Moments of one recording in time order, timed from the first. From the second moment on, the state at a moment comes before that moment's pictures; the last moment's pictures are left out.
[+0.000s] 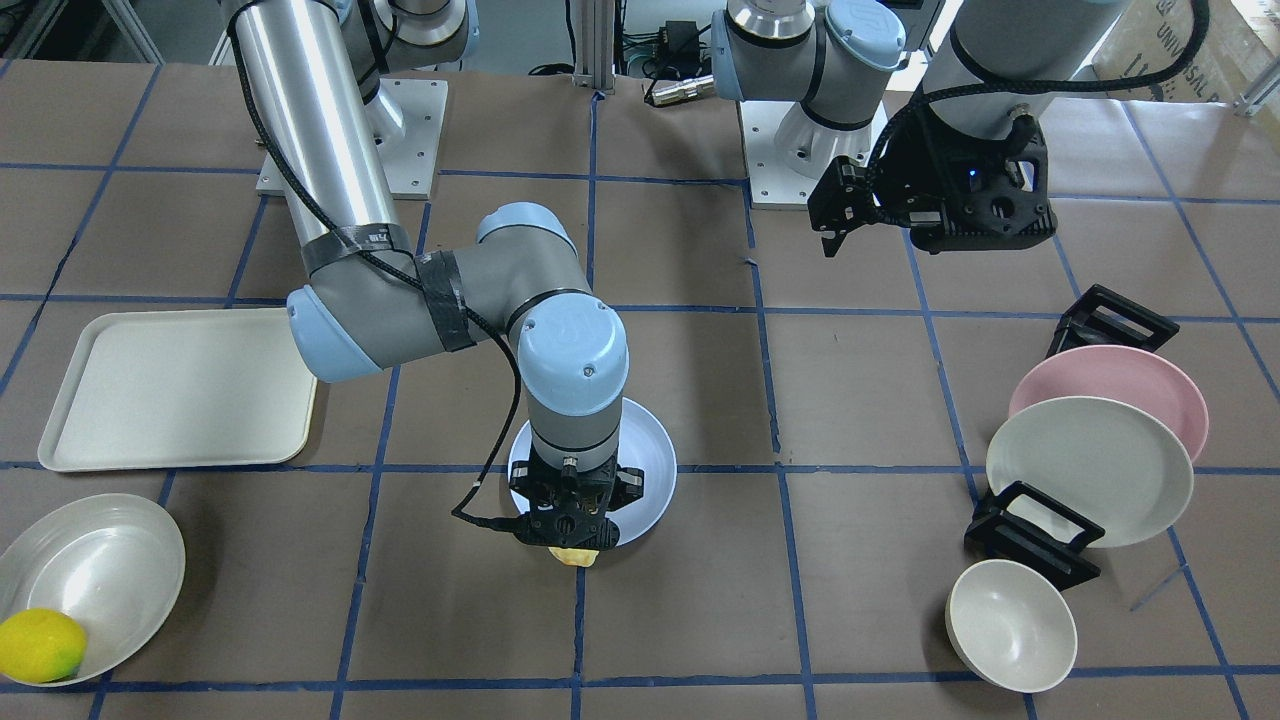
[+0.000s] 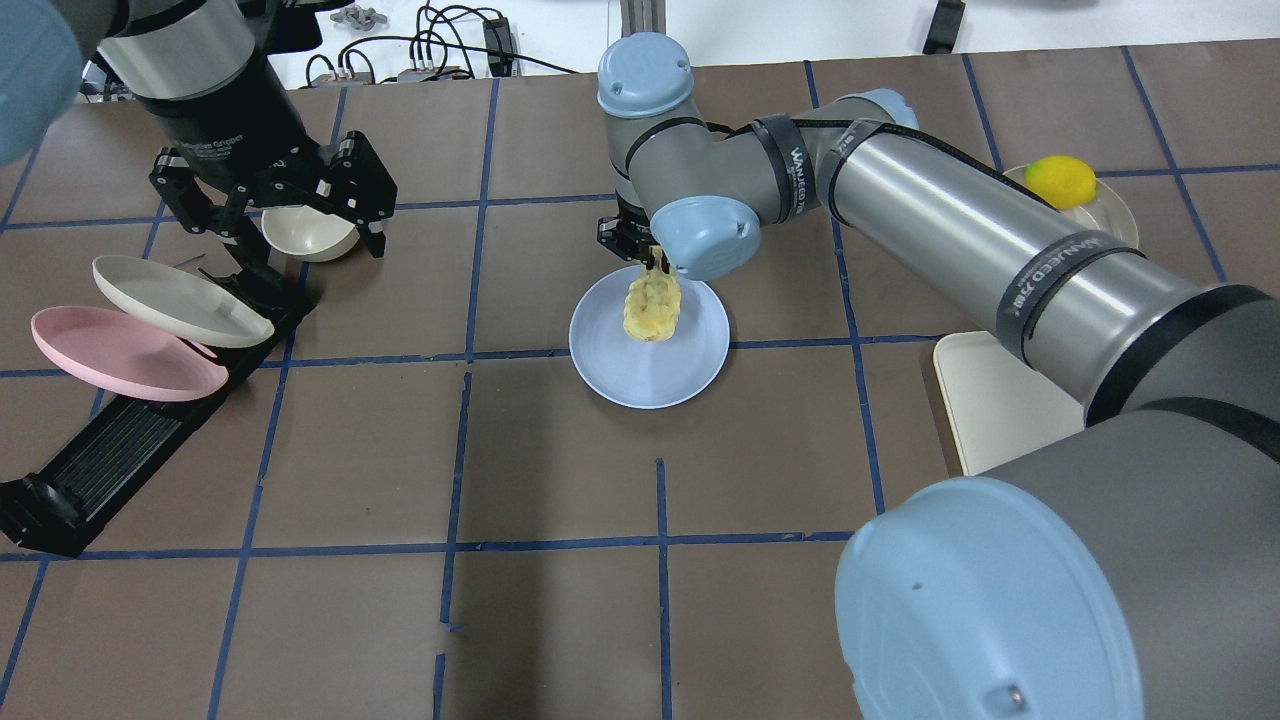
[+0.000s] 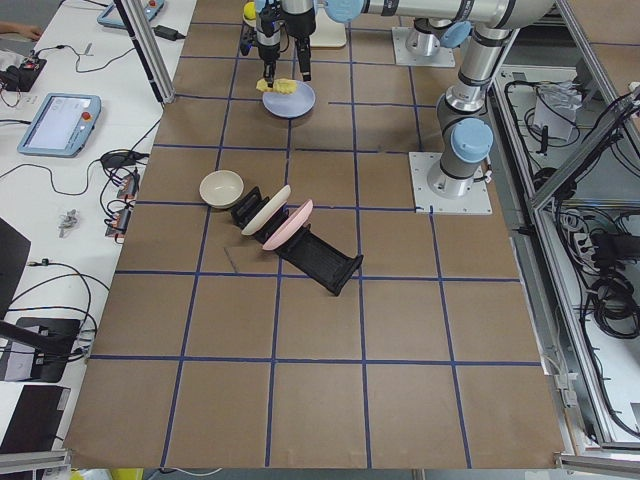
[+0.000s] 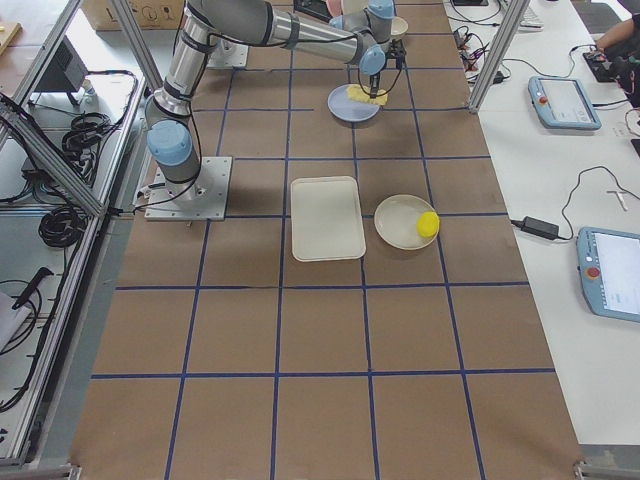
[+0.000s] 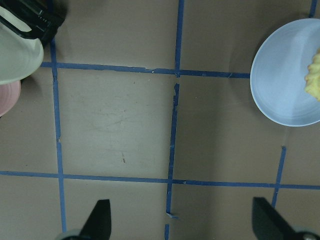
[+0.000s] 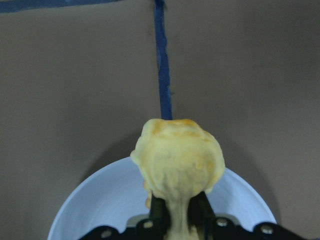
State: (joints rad) left arm -1.57 -1.62 -1.46 -1.74 1.59 -0.03; right arm 1.93 -0.94 1.41 -2.12 -1.60 0.42
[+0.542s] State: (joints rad) left arm -1.58 -1.62 -1.47 -1.74 1.59 -0.02; right arm 1.91 -0.95 1.39 -2.13 -1.60 0.39
